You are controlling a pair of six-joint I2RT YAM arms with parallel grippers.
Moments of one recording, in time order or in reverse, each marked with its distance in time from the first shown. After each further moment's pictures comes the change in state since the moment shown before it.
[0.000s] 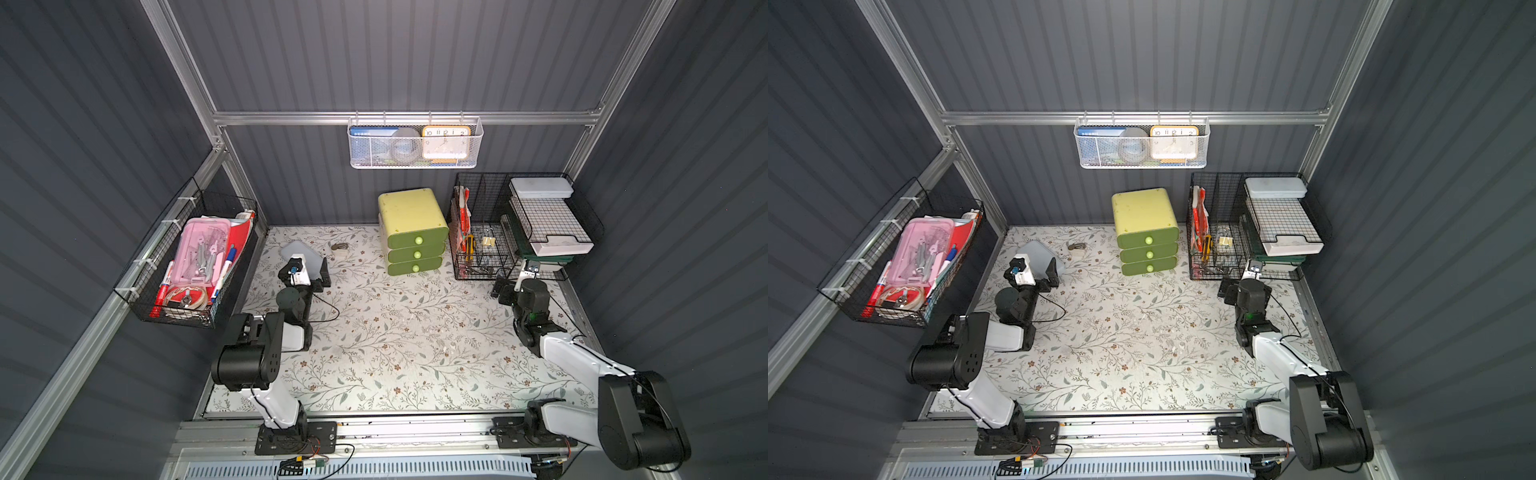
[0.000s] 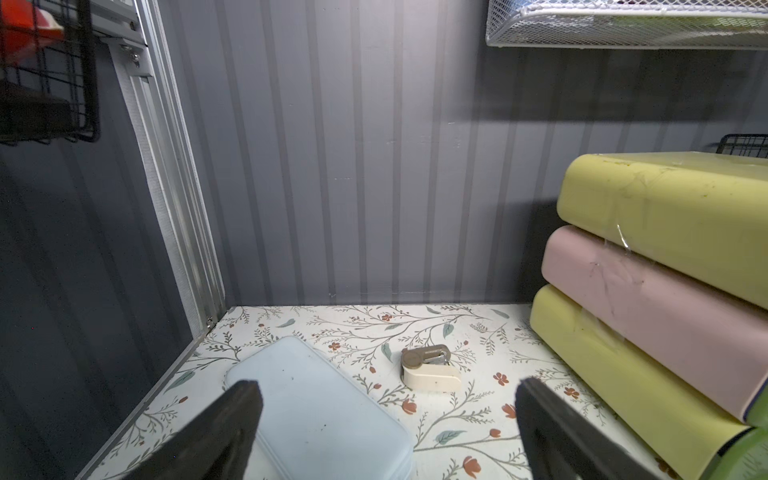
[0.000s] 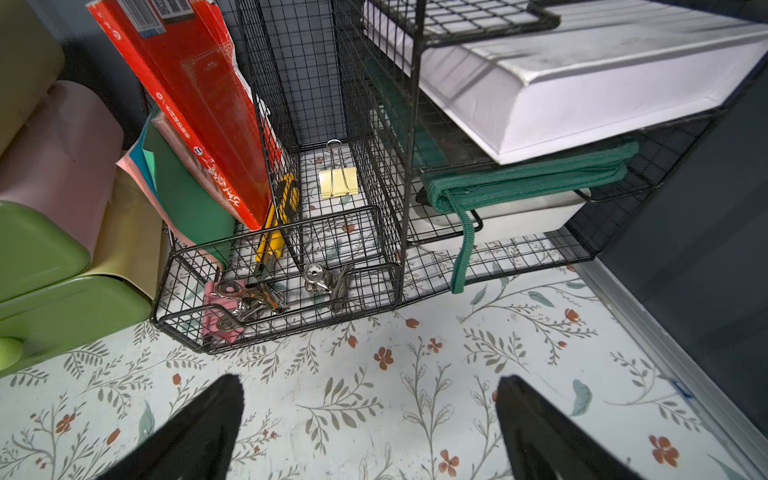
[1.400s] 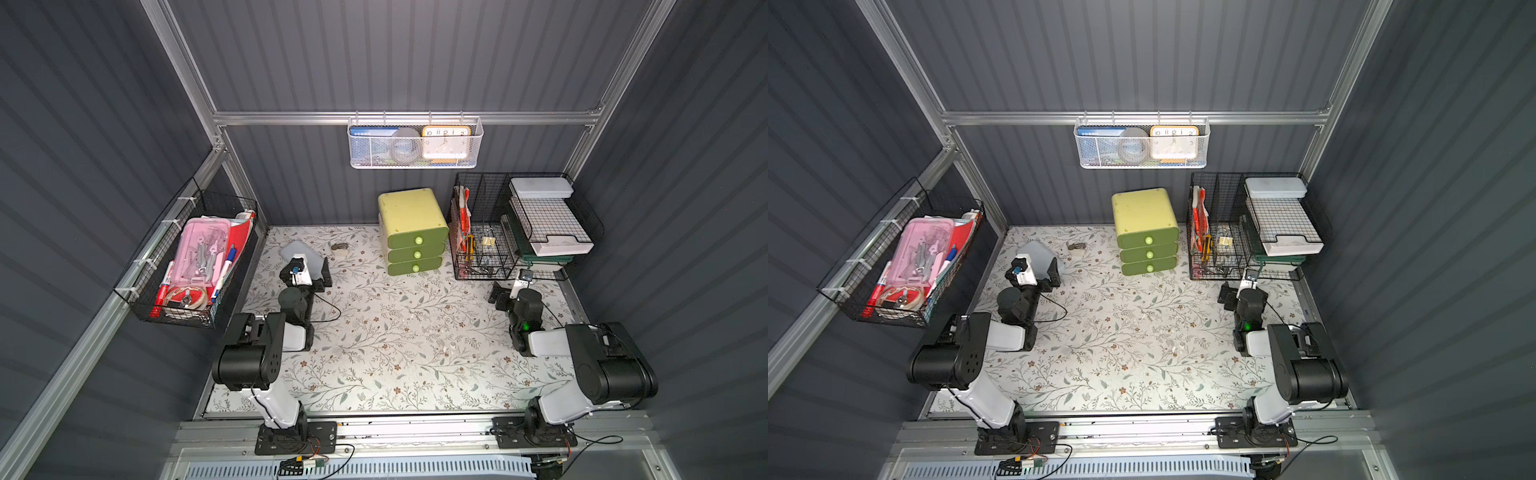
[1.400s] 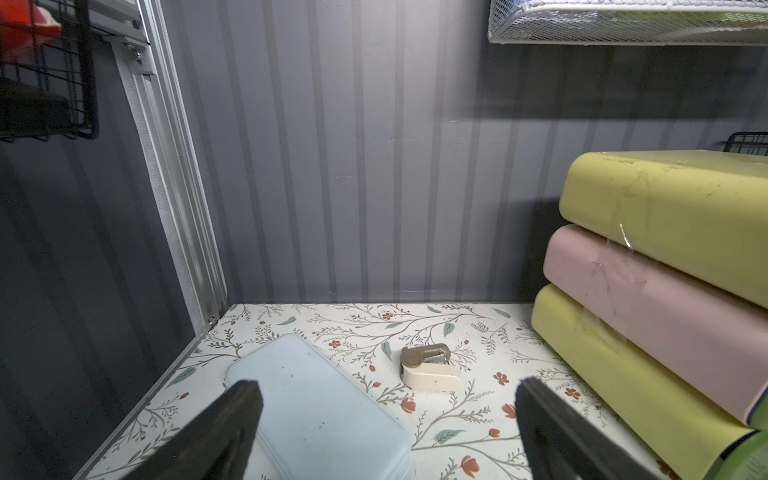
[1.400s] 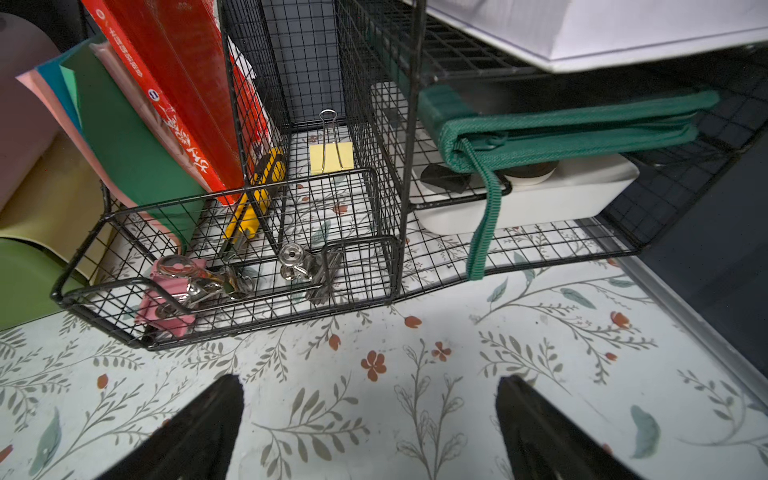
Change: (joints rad) left arm -0.018 0.000 0.000 -0.003 -0.027 0.001; right arm -0.052 0.314 -0.109 0.473 -0.064 -0.064
